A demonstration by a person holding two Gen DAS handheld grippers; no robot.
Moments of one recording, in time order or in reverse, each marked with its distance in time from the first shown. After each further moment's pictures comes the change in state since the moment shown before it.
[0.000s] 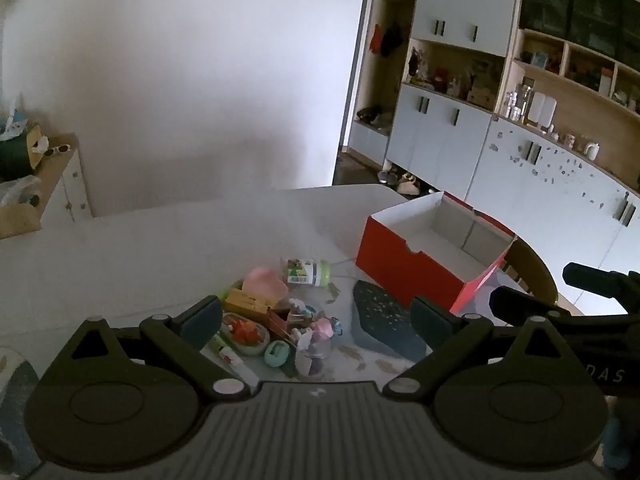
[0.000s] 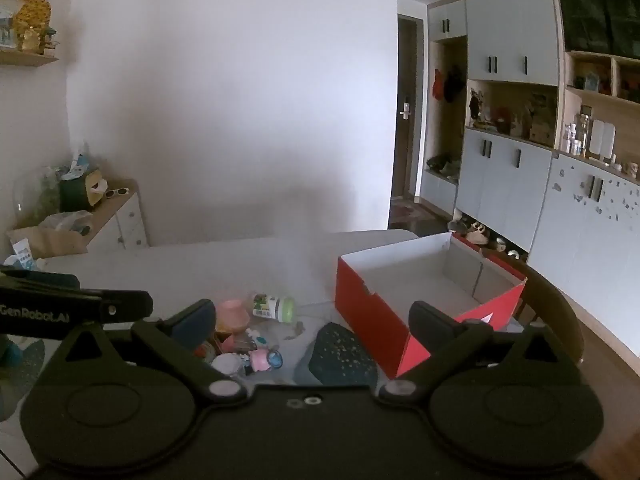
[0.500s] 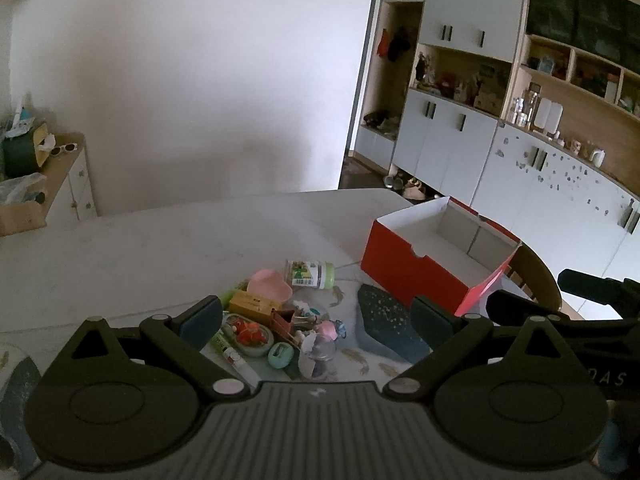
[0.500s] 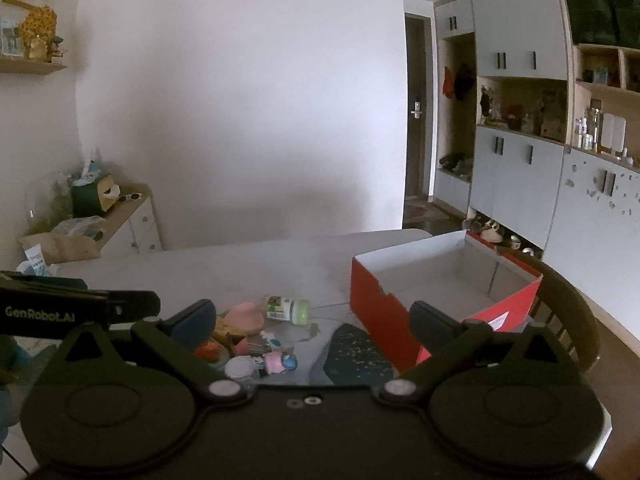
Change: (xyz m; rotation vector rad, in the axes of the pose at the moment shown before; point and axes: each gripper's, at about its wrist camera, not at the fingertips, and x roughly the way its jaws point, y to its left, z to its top) left arm -0.001 0.002 0.003 -0.025 0.000 0.013; right arm 0.001 -0.009 -0.001 0.017 0.001 0.050
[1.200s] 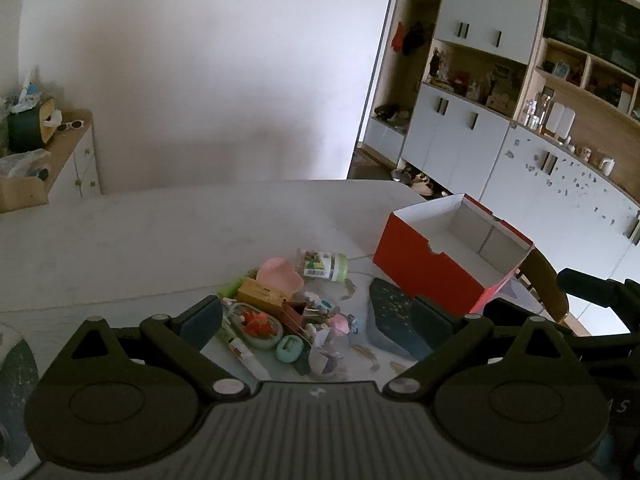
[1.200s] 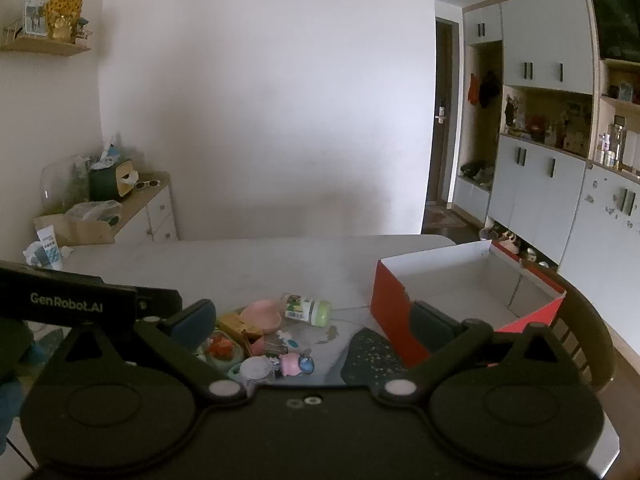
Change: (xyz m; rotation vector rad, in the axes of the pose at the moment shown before) left arm 0.023 0.020 0.000 -0.050 0.032 0.006; right arm 0.016 0.016 0.002 -0.064 0.010 0.049
